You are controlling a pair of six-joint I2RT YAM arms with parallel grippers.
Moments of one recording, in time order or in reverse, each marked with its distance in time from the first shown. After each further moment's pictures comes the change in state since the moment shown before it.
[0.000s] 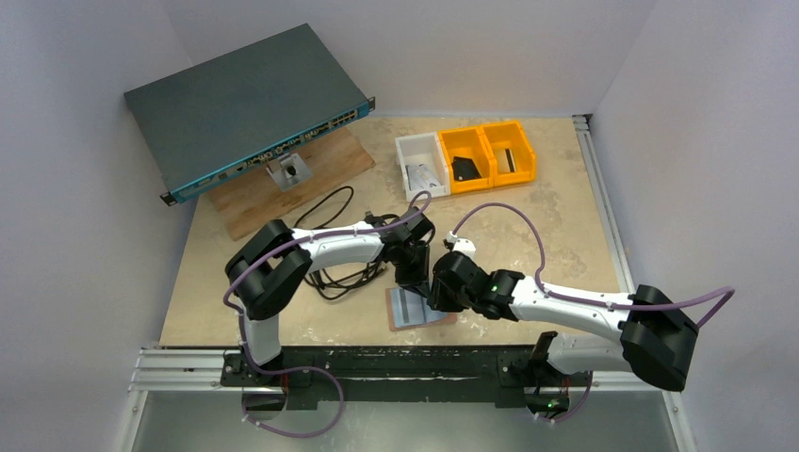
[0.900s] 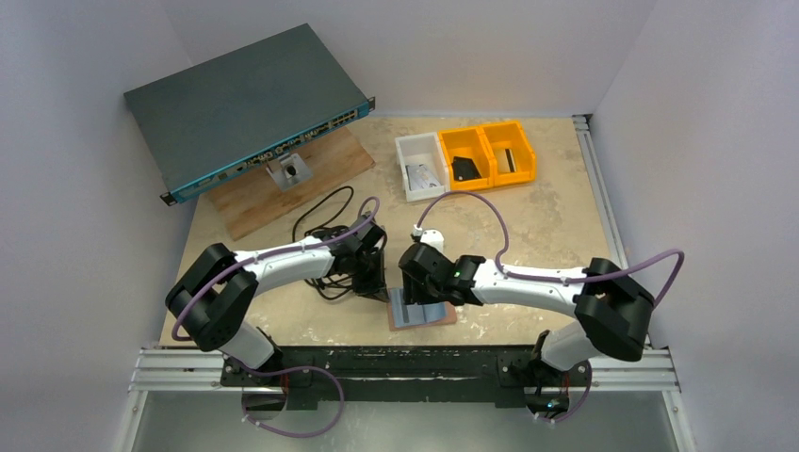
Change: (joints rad) left arm 0.145 -0.331 -0.369 0.030 -0.054 0.013; right arm 0.051 0.263 0.228 -0.047 0.039 -0.077
